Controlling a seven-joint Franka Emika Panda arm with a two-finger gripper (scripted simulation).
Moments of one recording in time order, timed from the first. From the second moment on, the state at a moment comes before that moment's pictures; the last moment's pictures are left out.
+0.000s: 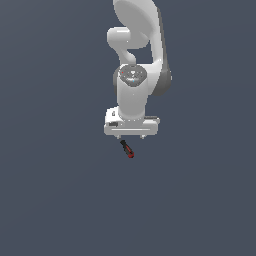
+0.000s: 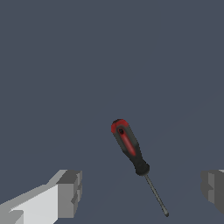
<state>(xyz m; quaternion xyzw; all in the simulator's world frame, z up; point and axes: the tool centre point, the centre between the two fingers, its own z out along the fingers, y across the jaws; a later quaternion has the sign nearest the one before) -0.007 0.010 0.156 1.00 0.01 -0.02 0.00</state>
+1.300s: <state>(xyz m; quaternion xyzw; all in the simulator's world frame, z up) -0.017 -0.021 0.143 1.00 0.04 -0.02 0.00</state>
